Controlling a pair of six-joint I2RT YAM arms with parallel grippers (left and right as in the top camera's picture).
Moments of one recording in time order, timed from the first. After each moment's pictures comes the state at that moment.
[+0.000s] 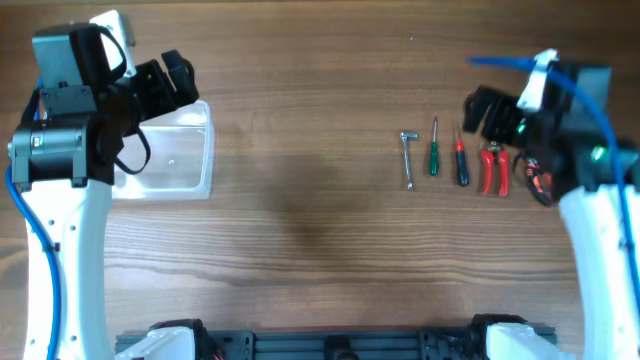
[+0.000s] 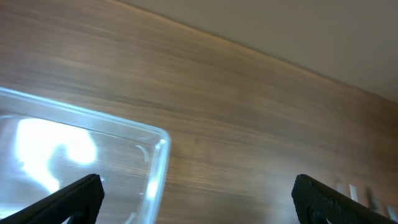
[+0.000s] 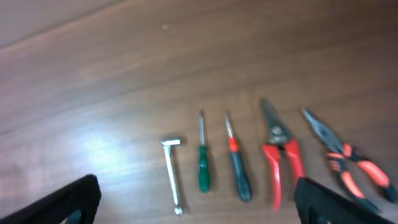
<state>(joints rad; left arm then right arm) 0.05 1.37 1.55 -0.94 0.17 -0.29 -0.05 1.32 1.33 -0.89 -0.07 0.24</state>
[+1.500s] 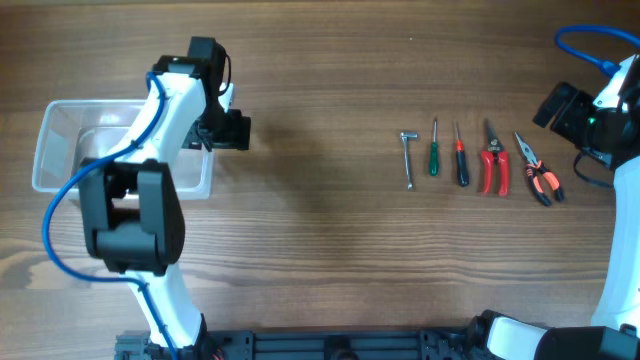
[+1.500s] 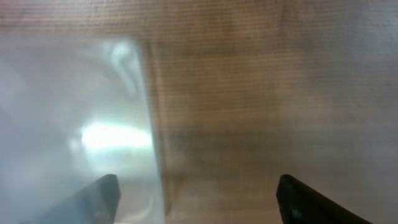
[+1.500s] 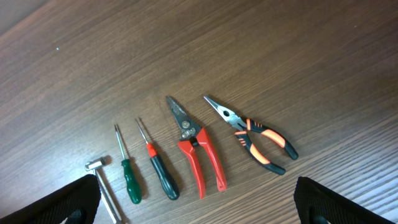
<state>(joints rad) -0.11 2.04 1.57 -1.08 -0.03 -0.06 -0.35 1.43 1.42 -1.01 -0.04 0.21</state>
